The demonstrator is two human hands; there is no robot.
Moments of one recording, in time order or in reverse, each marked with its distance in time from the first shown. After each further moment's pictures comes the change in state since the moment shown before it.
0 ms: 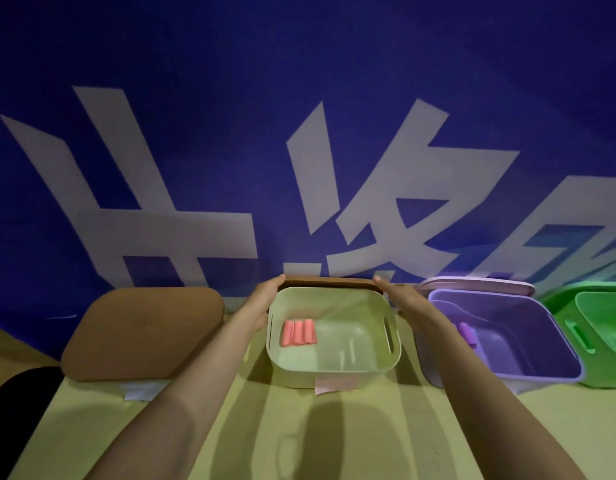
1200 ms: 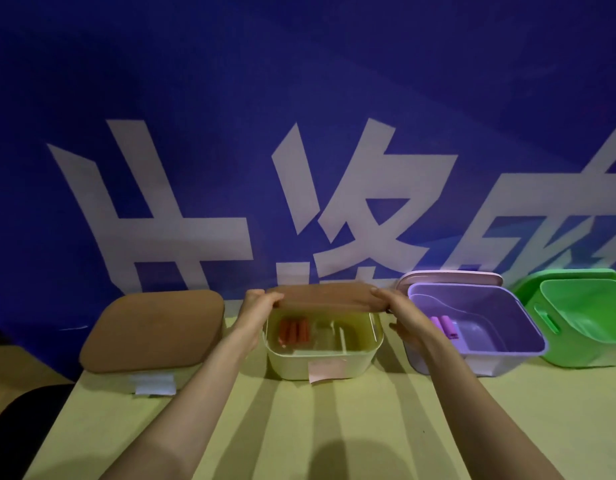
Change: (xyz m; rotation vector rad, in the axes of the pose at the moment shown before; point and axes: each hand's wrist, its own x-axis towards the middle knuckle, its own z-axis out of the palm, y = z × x) left_hand -0.064 -0.025 -0.004 0.130 0.091 0.266; right_hand -0.049 0.045 -0.013 0.274 -0.076 -0.123
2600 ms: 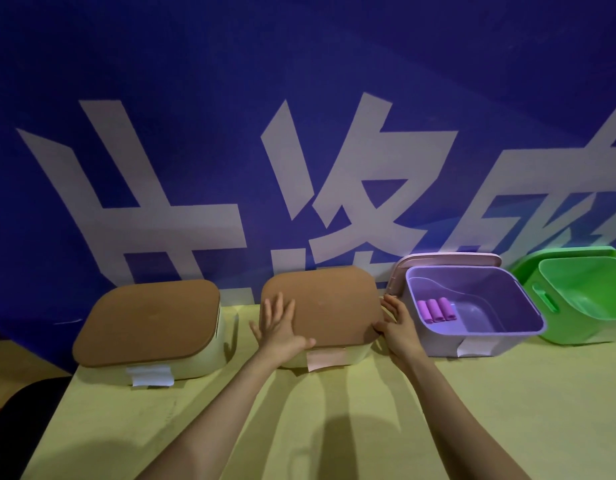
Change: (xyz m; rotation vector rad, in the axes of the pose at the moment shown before) left_hand -0.015 -0.059 0.035 0.879 -0.169 0.188; right_hand -0.004 0.069 0.010 0.287 0.157 -0.067
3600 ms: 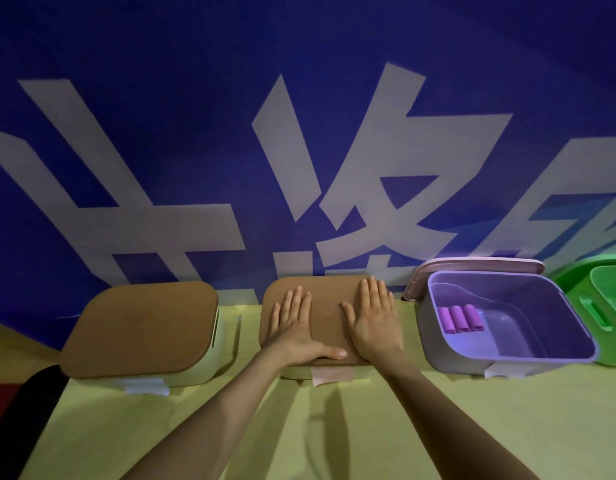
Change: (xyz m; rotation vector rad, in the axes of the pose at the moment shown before) left_hand 0.039 0.017 0.004 0.254 -0.109 0.074; right_hand 0.055 0.015 0.053 -1.499 0.024 -0.445
